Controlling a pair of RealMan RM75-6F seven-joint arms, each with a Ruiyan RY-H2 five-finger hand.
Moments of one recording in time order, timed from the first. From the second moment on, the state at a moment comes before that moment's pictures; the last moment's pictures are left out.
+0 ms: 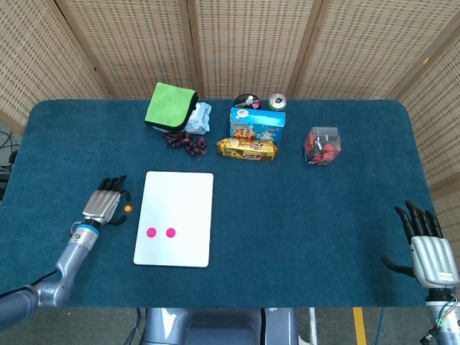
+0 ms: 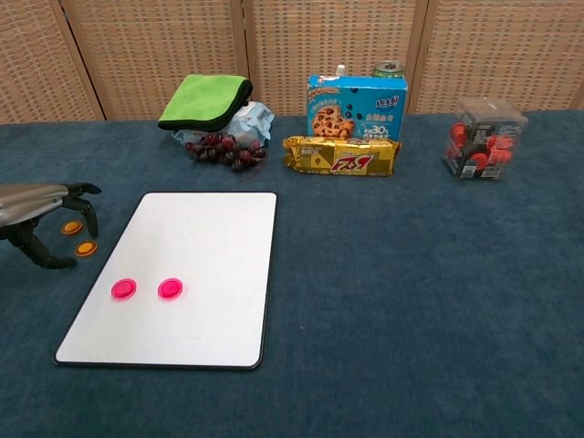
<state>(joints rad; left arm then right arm) -0.62 -1.54 -0.06 -1.18 1.07 0.86 0.20 0.09 -1.12 0.07 -1.62 -1.46 1.44 -0.05</state>
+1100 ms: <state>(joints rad) -0.69 -1.51 -0.15 -1.33 1.11 0.87 0.27 0.09 -1.11 0.07 -1.63 -1.45 1.44 -0.05</state>
